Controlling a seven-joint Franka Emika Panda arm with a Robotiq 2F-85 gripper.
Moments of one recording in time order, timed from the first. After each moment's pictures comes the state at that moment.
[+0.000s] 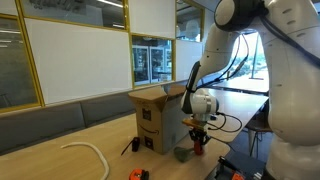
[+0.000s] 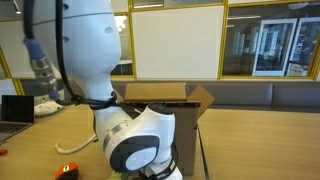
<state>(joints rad) -0.12 0.31 -0.19 -2.61 0.45 2.78 0.80</state>
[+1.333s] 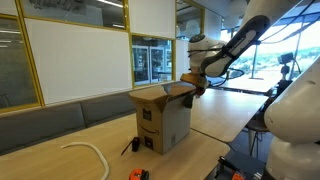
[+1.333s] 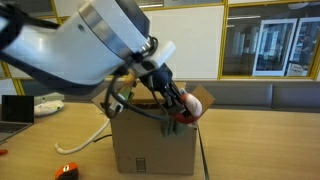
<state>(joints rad) -0.21 -0.40 -0.13 -2.58 -0.95 2.49 1.79</state>
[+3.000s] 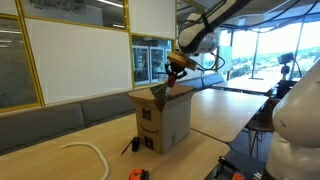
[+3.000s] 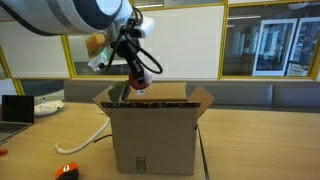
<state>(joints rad) -0.03 -0.40 -0.10 -2.47 -0.04 2.61 0.85</state>
